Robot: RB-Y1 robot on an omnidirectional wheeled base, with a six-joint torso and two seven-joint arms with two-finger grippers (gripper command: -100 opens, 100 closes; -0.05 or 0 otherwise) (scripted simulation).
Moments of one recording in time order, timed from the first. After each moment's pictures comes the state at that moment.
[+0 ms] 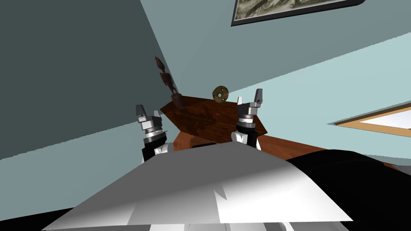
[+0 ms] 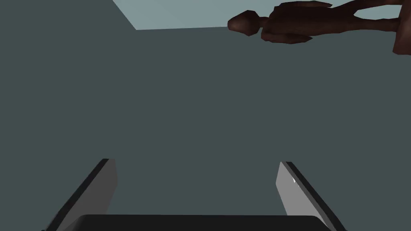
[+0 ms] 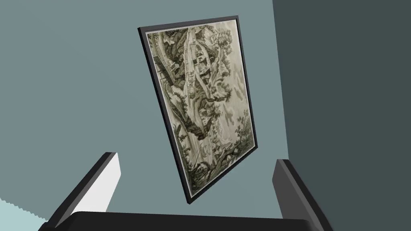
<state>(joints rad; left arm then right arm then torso) 0.52 -0.03 0.02 -2.29 0.05 -0.43 -0.15 0.49 0.01 -0.04 -2.38 -0.05 -0.47 -0.08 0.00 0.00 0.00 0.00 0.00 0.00</state>
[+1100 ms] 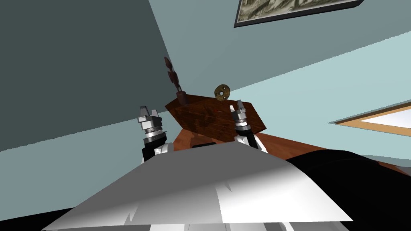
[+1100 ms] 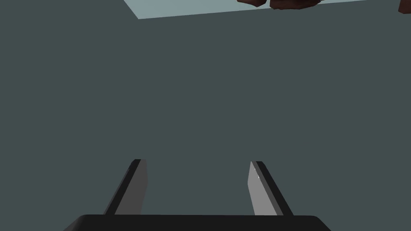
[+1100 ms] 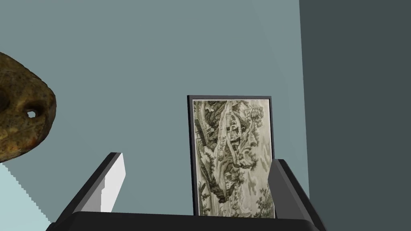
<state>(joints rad) 0.52 -0.03 0.02 -2.29 0.05 -0.43 -0.15 0.54 -0.28 0.00 -2.25 -0.03 -0.49 -0.07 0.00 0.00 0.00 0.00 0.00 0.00</state>
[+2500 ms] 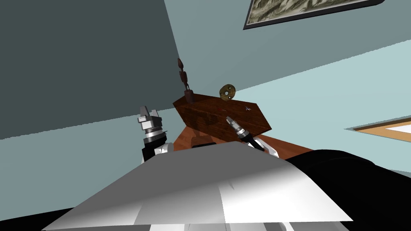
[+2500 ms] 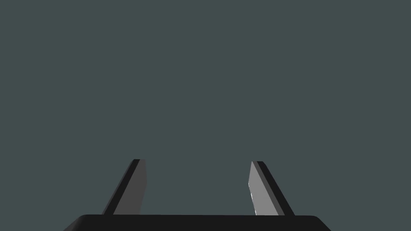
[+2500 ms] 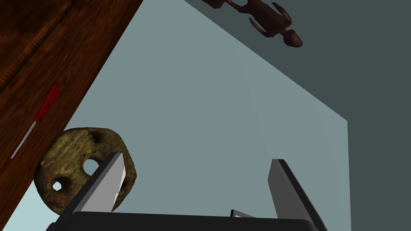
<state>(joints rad) 0.52 -0.03 0.02 -2.29 0.05 -0.43 -0.15 0.61 -0.68 0.09 -1.96 0.03 -0.54 -0.03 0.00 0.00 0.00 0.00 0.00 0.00</state>
